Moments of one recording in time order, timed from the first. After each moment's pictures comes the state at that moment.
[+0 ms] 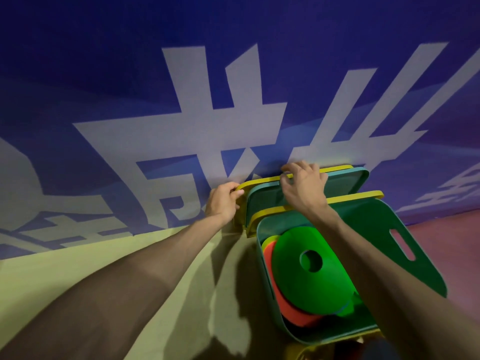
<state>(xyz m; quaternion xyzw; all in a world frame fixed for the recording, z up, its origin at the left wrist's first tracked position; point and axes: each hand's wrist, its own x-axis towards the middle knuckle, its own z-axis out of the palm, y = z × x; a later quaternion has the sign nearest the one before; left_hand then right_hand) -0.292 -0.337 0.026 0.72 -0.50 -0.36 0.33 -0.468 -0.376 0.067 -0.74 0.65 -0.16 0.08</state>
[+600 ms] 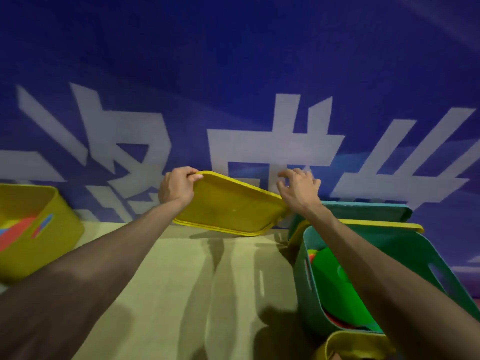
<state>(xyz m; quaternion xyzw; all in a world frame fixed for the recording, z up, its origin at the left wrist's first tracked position) -0.112 -0.216 0.127 0.84 -0.40 -0.10 0.35 -0.359 -0.316 0.126 -0.82 0.54 -0.16 0.12</state>
